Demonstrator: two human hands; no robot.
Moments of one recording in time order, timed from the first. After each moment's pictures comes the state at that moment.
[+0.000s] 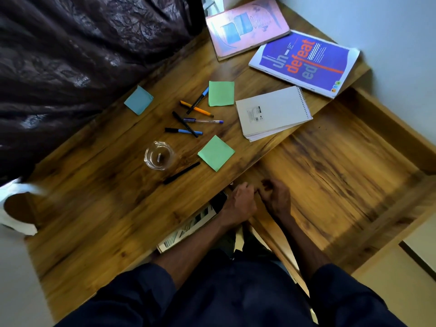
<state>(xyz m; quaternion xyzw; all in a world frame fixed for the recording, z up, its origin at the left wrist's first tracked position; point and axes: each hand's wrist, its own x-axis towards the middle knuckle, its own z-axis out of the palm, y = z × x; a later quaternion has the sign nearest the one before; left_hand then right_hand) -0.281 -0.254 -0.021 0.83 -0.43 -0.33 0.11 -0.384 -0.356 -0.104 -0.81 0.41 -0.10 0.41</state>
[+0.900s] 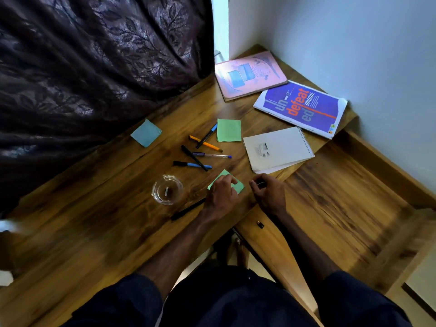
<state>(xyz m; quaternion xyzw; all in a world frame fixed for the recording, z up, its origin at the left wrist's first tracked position) -0.147 -0.260 -0.004 0.87 -0.36 -0.20 0.25 -0.263 -0.377 -0.020 -0.81 0.39 -0.17 0.40</state>
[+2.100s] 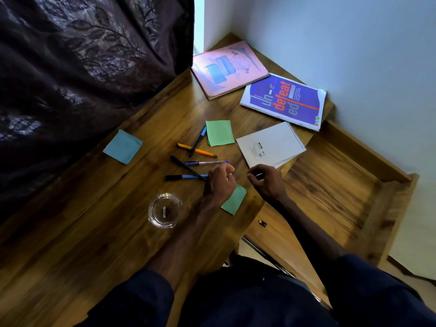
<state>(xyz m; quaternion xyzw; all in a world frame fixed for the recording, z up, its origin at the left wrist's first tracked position) -0.067 -0.295 -0.022 0.81 -0.36 -0.29 0.35 -0.209 -0.390 -0.010 -0.80 0.46 -0.09 0.38</state>
